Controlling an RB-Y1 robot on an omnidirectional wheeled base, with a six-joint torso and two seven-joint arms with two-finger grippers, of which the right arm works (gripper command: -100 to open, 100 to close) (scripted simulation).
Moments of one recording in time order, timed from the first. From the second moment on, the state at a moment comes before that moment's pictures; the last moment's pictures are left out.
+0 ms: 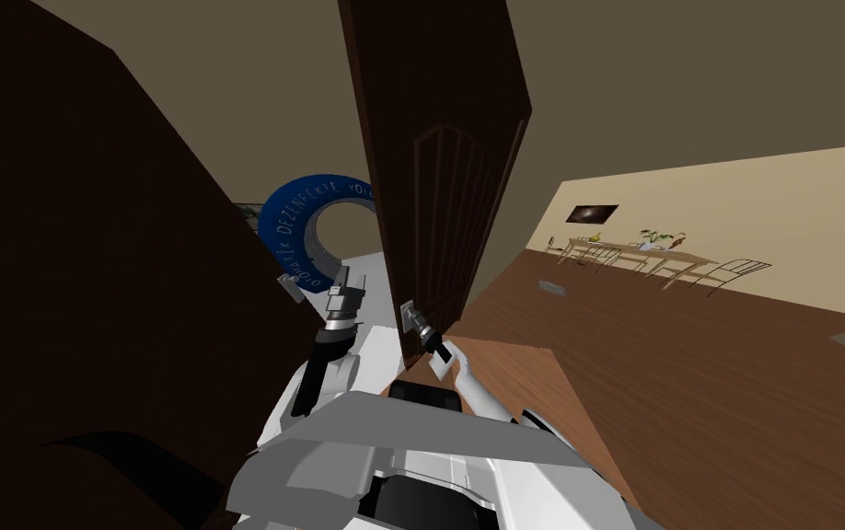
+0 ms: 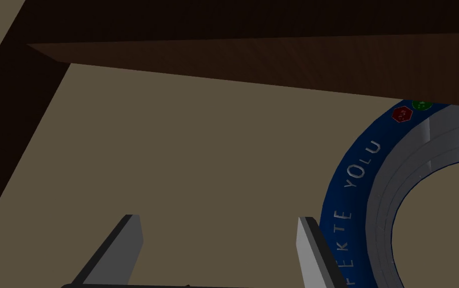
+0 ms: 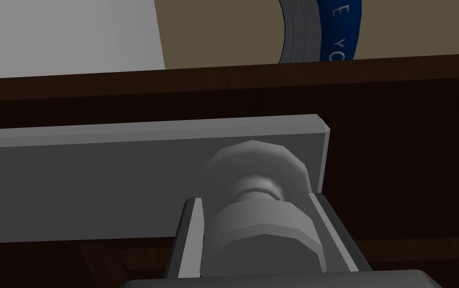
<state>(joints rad) -0.28 -0.05 0.72 -1.06 0.02 -0.35 -0.24</state>
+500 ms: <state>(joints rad) -0.25 -0.07 0.69 -1.07 0.05 -0.35 -0.24</state>
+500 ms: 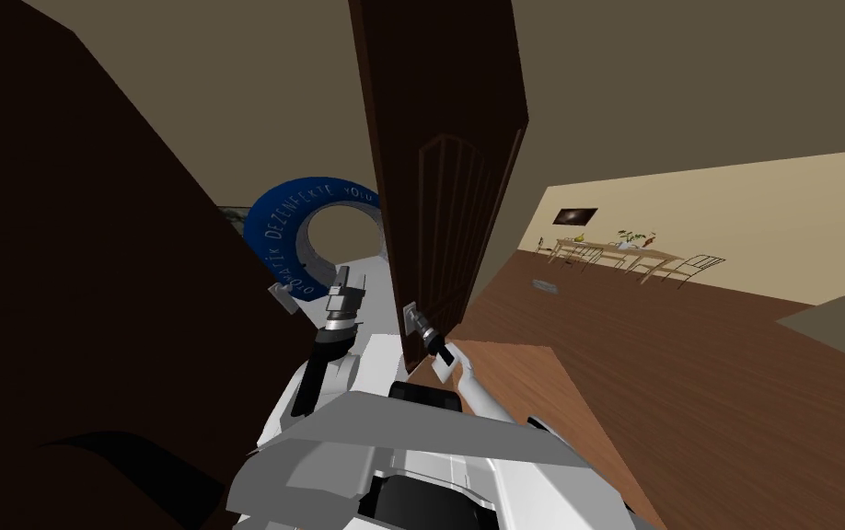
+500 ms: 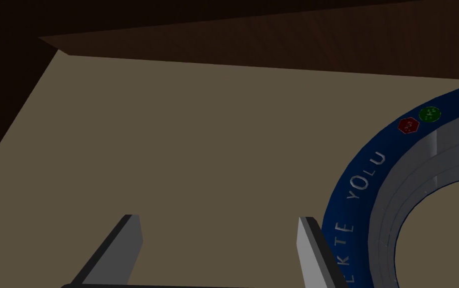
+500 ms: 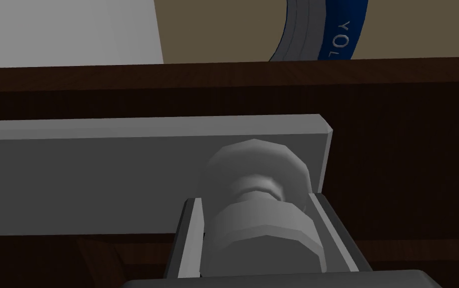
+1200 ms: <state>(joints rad) -0.21 -0.06 0.64 -1.10 0.12 -0.34 -0.25</state>
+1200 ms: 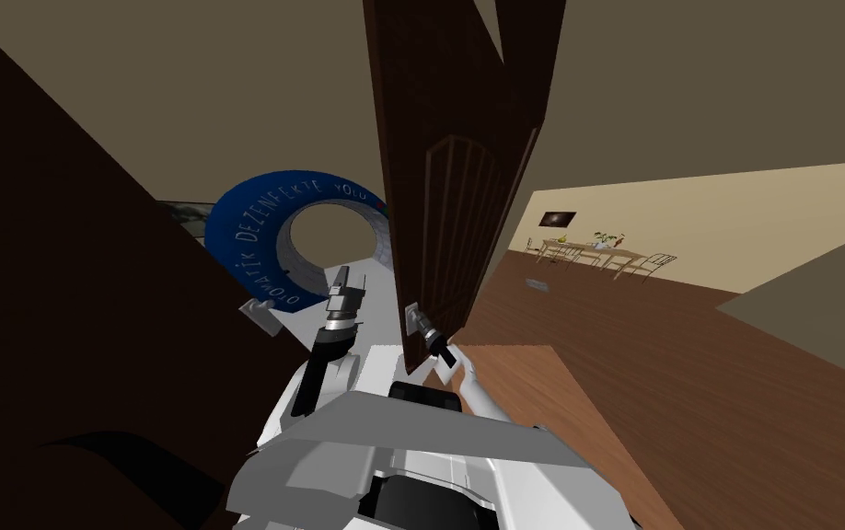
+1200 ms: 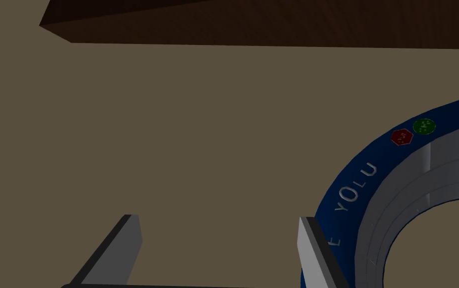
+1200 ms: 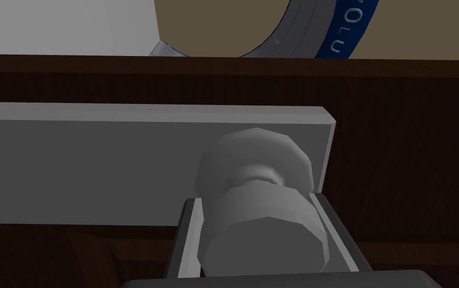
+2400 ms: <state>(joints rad) -0.16 -0.07 0.62 -1.17 0.17 -0.32 -0.28</state>
